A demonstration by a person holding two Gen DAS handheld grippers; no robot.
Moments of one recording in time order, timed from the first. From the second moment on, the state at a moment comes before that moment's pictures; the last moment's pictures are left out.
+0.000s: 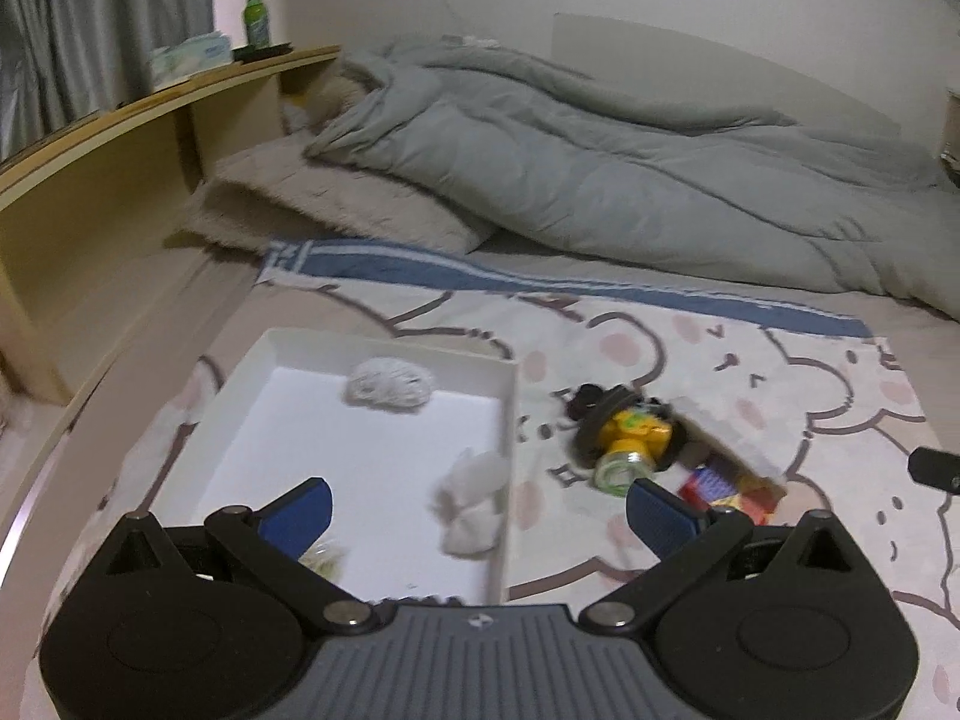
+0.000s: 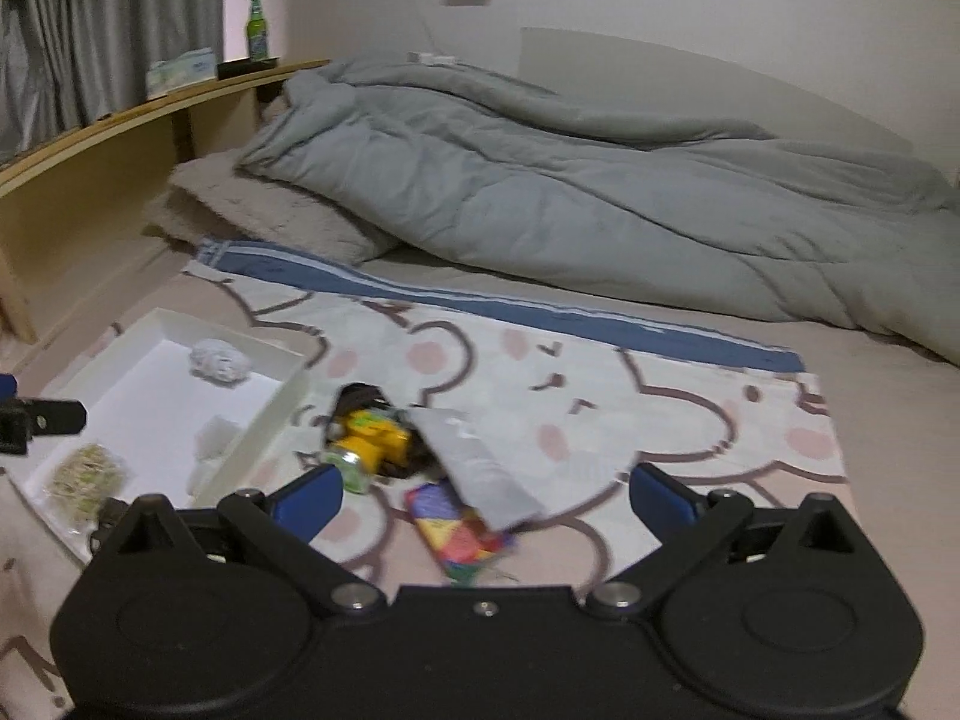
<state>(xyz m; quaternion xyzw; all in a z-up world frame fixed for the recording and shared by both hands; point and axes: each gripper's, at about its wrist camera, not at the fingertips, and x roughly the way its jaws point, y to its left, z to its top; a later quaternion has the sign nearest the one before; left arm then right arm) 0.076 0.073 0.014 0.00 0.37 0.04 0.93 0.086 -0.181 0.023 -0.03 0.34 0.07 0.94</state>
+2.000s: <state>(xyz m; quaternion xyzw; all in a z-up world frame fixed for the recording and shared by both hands) 0.175 -0.119 -0.149 -0.02 0.52 -0.12 0.85 0.165 -0.282 -0.088 0.10 0.43 -0.04 0.89</state>
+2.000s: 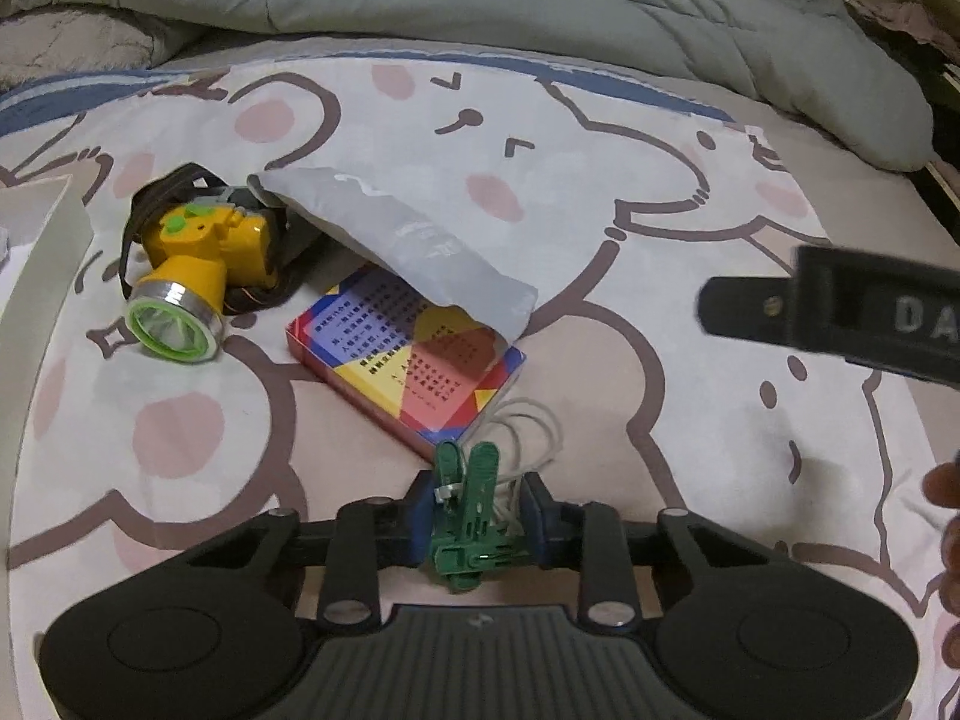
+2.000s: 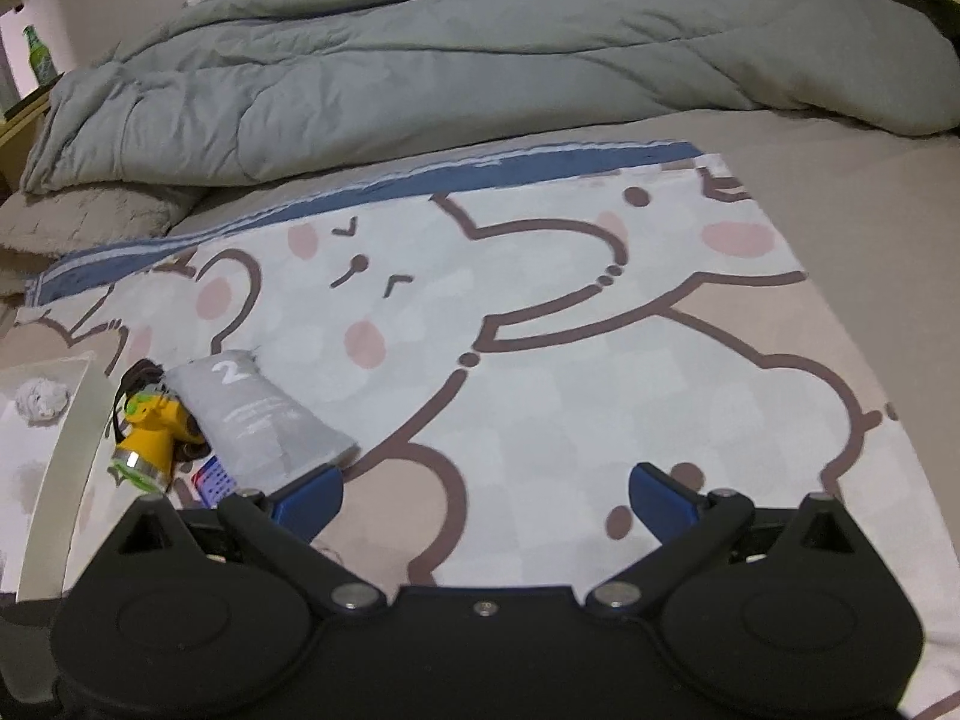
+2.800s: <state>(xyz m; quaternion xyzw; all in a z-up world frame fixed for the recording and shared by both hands) 0.137 -0.021 -0.127 -0.01 0.52 -0.13 0.85 0.191 -0.197 -0.123 0.08 0.49 0.12 0.86</state>
